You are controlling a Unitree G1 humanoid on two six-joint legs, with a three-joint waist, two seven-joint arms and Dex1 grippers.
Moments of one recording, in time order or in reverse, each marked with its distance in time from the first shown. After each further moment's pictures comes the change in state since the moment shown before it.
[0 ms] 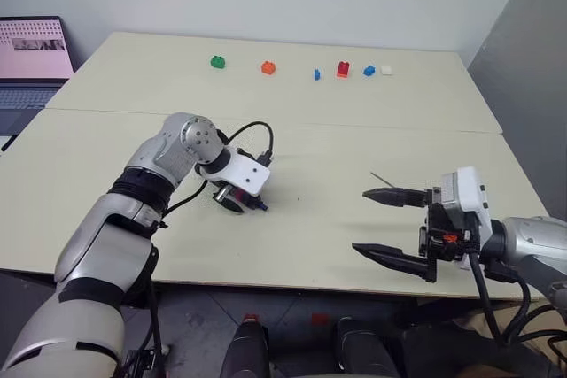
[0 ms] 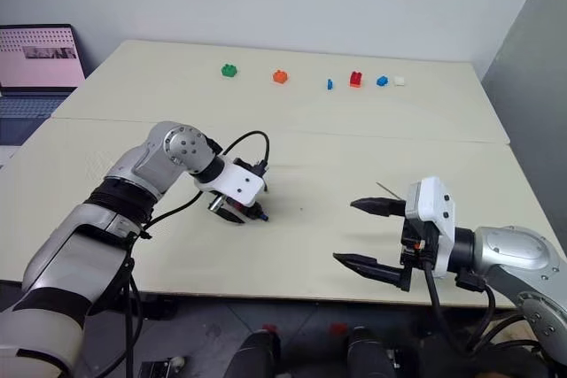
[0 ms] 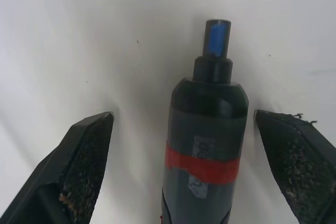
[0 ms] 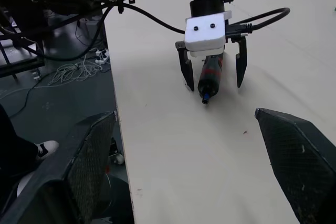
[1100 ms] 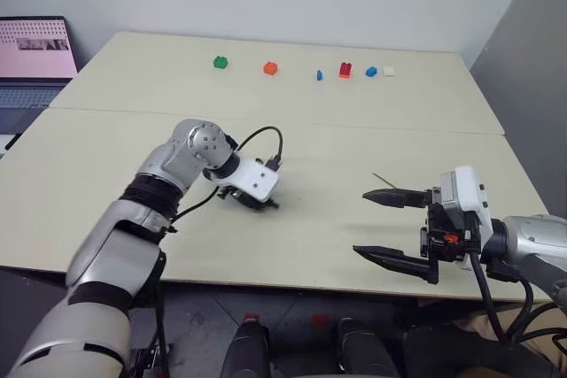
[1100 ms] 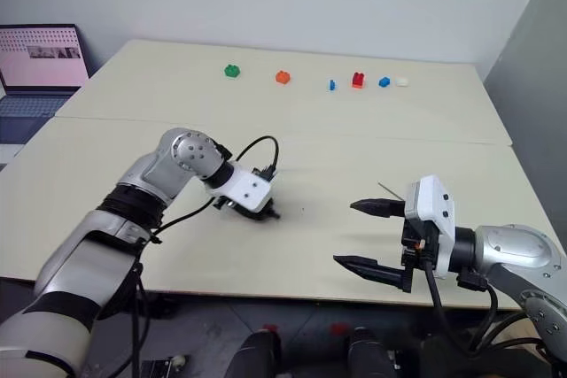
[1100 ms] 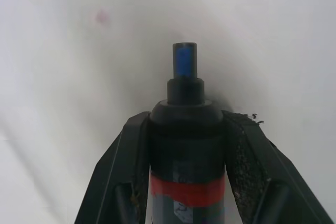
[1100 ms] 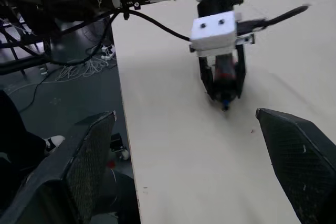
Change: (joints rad) left arm 0.037 -0.112 0.124 -0.086 -0.150 0.137 0.008; right arm -0.007 -0.031 -0.006 0.000 0.040 0.026 -0.001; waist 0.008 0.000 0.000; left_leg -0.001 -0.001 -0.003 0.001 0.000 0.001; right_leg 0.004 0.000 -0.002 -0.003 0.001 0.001
